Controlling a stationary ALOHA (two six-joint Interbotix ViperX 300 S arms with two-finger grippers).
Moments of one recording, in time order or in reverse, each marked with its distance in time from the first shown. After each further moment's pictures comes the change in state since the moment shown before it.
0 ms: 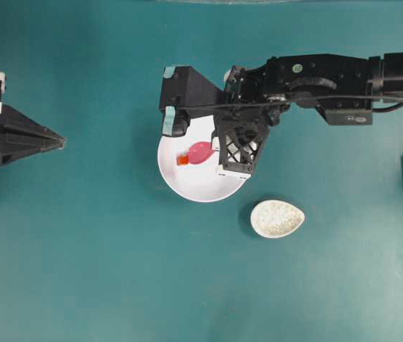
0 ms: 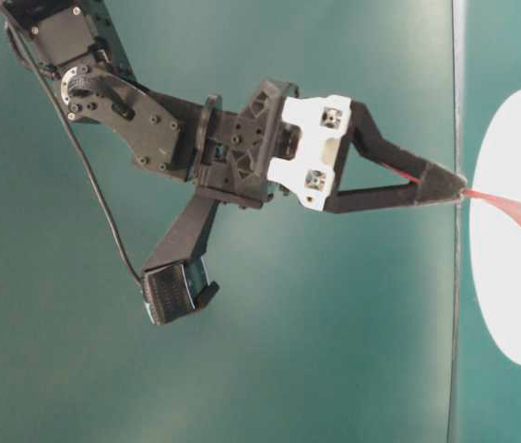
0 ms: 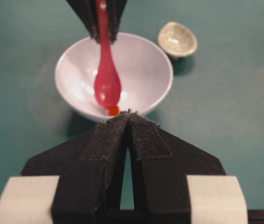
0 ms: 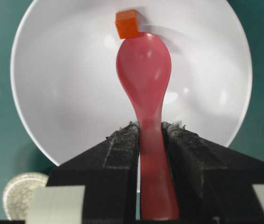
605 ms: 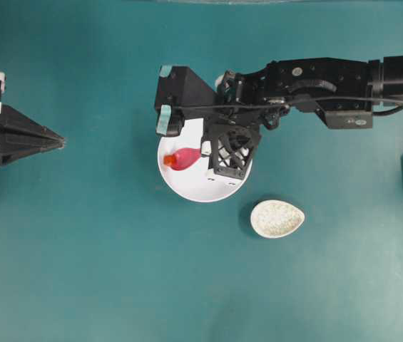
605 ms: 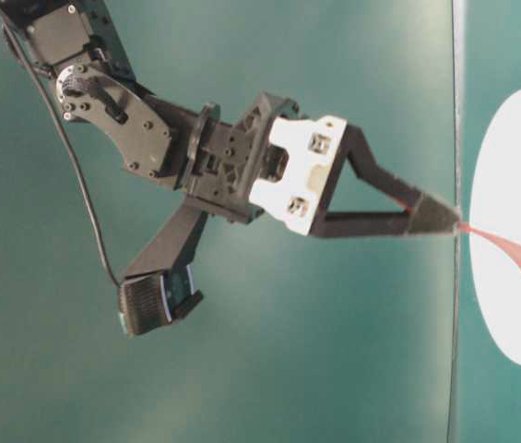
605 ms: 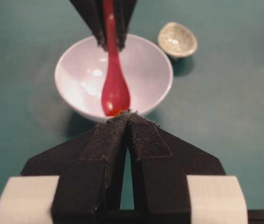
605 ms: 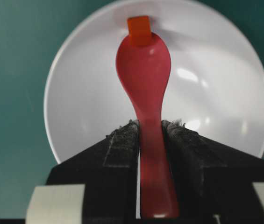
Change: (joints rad) left arm 0.002 -0.002 0.000 -0.002 0.000 0.000; right arm 0.012 0.000 0.000 0.057 -0.114 0.000
